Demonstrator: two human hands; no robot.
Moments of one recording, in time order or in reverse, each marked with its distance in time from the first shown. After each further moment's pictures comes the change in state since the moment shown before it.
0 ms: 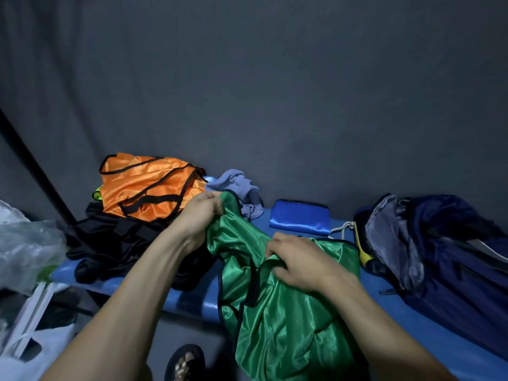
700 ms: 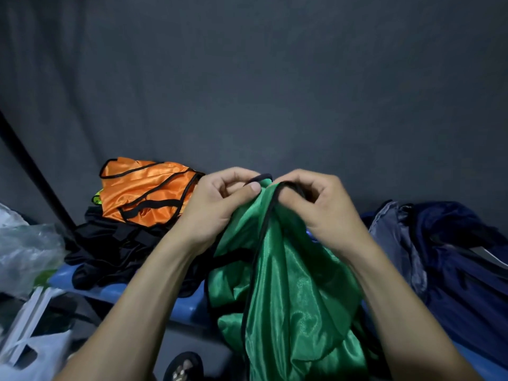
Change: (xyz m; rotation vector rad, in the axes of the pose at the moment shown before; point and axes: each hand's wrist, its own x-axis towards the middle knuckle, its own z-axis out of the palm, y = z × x) left_hand -0.038 0.034 0.028 -0.065 -0.242 0.491; right_hand -0.005 -0.028 -0.088 0.975 0.617 -0.160
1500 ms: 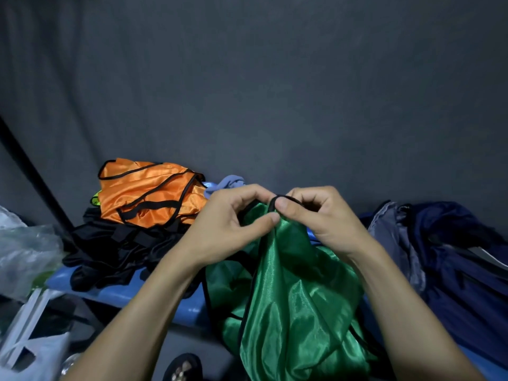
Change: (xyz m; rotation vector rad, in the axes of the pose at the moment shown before) left_hand -0.015 0.005 0.009 0.500 -0.198 0.262; right_hand -0.006 0.016 -0.012 0.115 -0.111 0.127
